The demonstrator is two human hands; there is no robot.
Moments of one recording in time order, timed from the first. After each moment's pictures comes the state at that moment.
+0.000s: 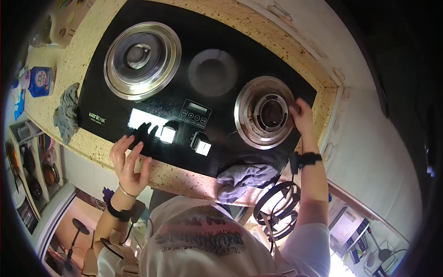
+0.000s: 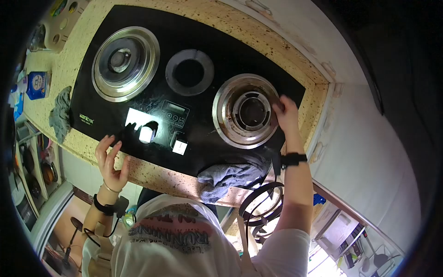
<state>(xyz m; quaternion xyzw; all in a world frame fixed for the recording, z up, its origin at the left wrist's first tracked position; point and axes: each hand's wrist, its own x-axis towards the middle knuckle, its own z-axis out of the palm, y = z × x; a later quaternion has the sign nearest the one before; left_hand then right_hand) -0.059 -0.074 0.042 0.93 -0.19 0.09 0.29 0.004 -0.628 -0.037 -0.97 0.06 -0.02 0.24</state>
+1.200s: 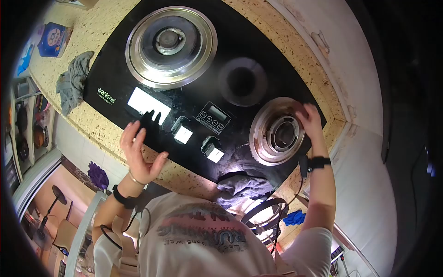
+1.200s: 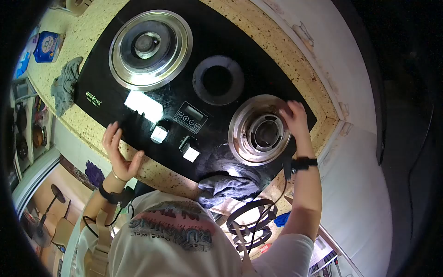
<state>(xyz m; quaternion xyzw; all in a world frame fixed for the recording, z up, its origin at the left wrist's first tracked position) -0.069 -0.085 0.000 0.93 -0.09 0.16 0.32 0.093 -0.598 -0.010 -0.97 -0.09 0.09 0.19</state>
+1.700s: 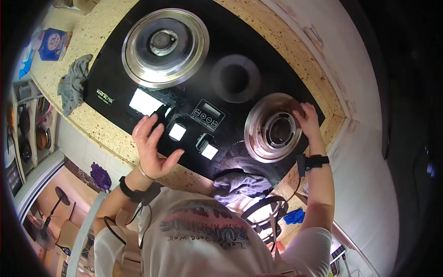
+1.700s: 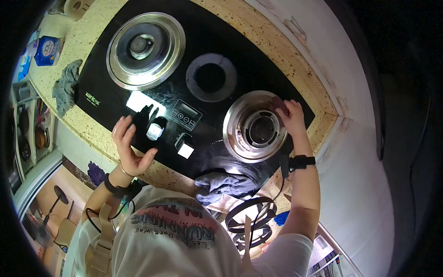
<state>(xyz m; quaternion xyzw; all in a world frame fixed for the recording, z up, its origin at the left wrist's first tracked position) -0.047 -0.122 0.015 0.91 -0.15 0.17 0.36 0.075 -0.613 -0.010 -0.97 -0.11 0.09 0.18</state>
